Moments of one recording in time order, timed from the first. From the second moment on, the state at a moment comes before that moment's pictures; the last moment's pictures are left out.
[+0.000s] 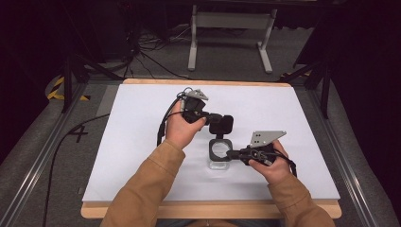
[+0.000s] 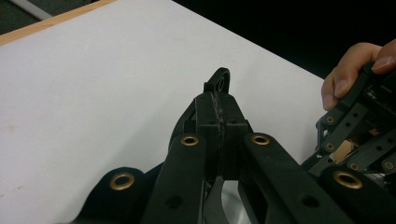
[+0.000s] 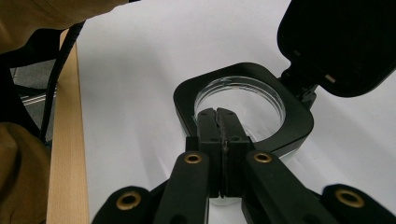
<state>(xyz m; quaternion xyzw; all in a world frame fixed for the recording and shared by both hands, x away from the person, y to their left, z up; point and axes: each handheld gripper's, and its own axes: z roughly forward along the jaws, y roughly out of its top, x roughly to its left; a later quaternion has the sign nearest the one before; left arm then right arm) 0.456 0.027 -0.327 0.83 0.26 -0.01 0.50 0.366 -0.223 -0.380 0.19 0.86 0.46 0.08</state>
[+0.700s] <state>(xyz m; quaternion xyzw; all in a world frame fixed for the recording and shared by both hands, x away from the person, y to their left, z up) 0.409 0.075 -0.297 0.84 0.24 0.03 0.49 0.381 -0.235 -0.350 0.19 0.86 0.47 0.08</state>
